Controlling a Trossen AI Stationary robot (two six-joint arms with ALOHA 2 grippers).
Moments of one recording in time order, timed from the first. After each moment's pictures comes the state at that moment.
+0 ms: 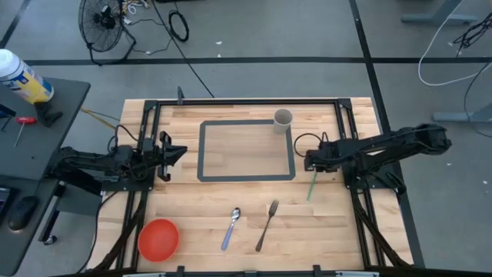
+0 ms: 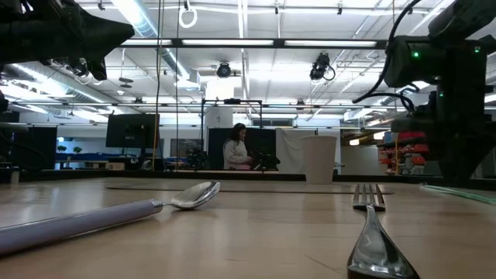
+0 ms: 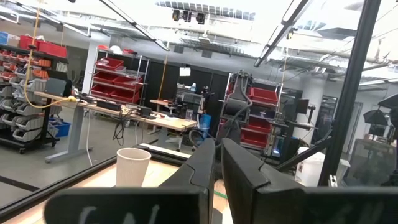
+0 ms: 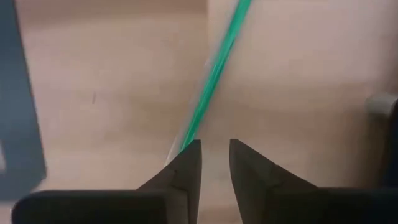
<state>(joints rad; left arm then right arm) -0.10 0.14 0.01 0.46 -0.32 -0.14 -0.04 1.16 0.51 -0.88 0.13 1.53</state>
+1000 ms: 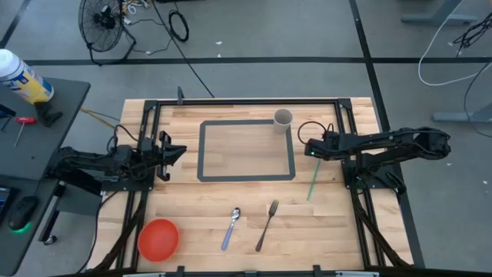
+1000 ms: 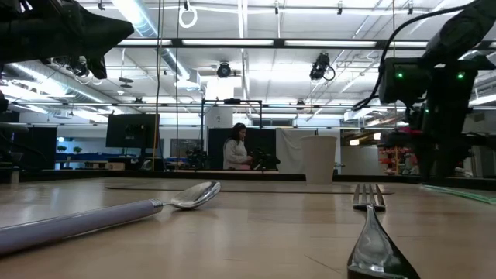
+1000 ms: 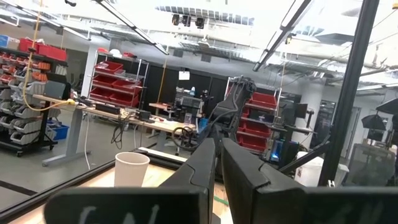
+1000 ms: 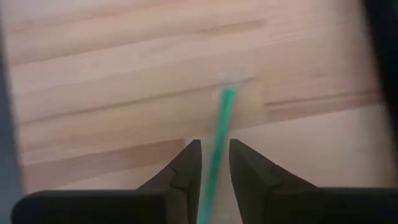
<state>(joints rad) -0.10 0.14 0.01 0.48 -0.32 -0.14 -0.24 1.17 0.43 -0.72 0.36 1.49</state>
